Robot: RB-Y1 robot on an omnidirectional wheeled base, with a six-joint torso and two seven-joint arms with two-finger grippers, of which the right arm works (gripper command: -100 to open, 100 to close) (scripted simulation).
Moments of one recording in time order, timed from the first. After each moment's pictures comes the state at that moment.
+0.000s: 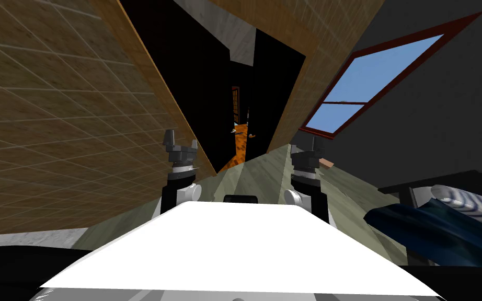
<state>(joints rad) 0.53 -0.04 -0.05 -2.37 -0.11 -0.37 0.00</state>
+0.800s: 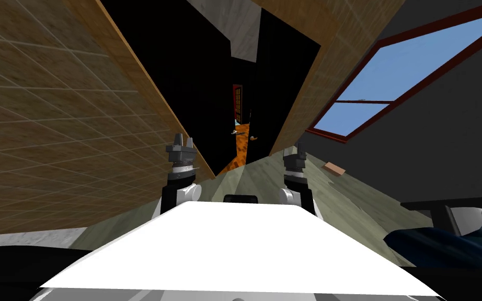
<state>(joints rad) 0.49 -0.05 -0.02 -2.22 -0.10 -0.40 0.00</state>
